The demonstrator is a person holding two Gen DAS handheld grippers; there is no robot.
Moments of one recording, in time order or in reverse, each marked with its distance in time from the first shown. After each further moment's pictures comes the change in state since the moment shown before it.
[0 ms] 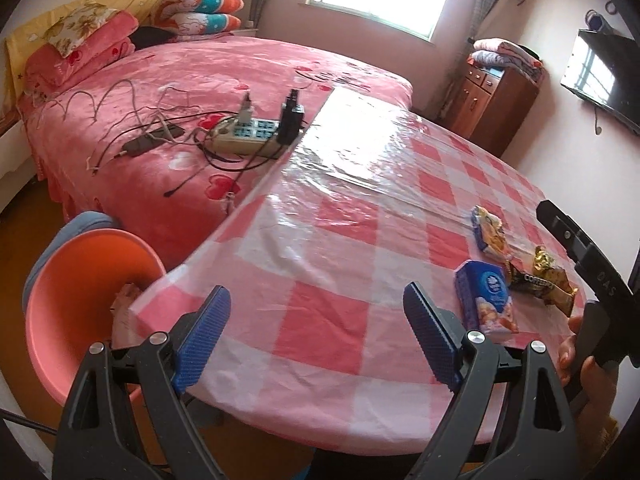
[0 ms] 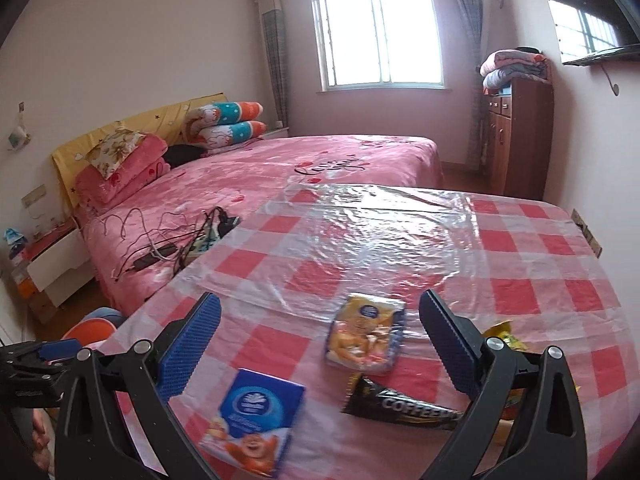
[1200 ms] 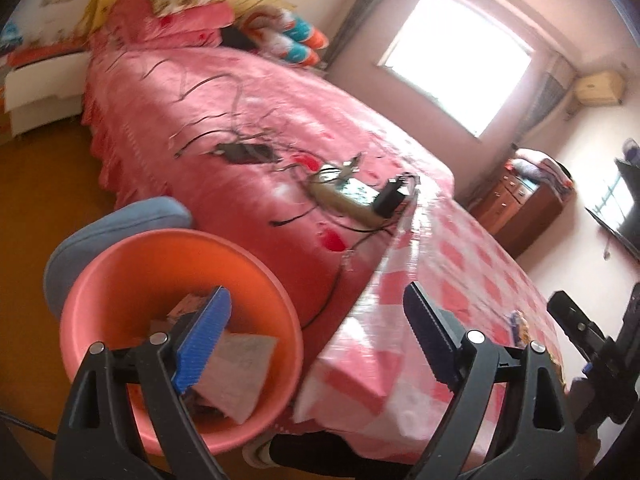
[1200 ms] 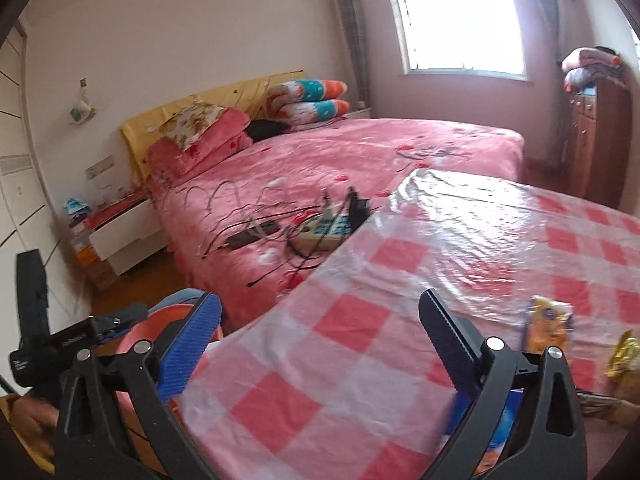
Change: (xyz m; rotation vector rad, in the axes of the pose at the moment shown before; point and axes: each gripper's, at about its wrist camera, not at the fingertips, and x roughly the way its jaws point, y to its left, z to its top) left arm -0.034 0.151 -0.009 -0.319 -0.217 -0.008; right arm 0.018 0.126 0.009 -0.069 0.080 0.283
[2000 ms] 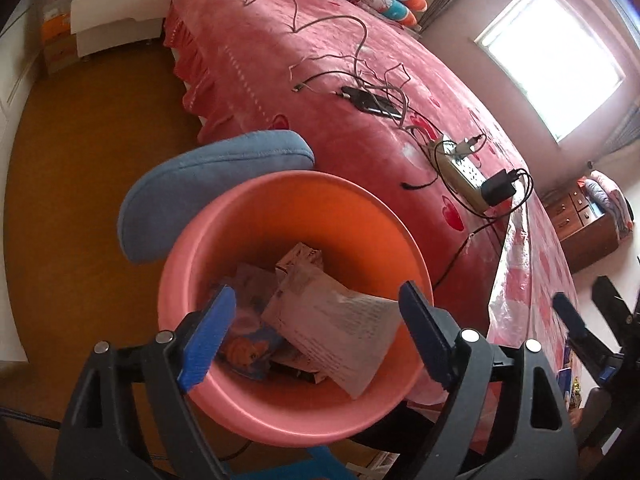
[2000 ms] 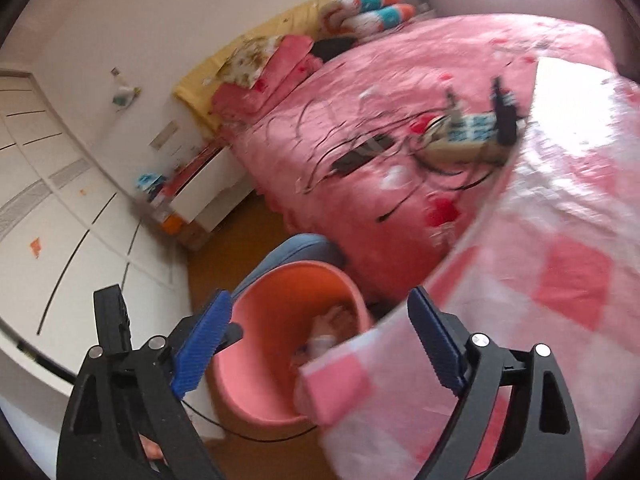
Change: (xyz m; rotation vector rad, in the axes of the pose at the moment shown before) left arm 0.015 0.107 0.000 -0.231 0.211 0.232; right arm 0.095 0.085 0.002 0.129 0.302 0.320
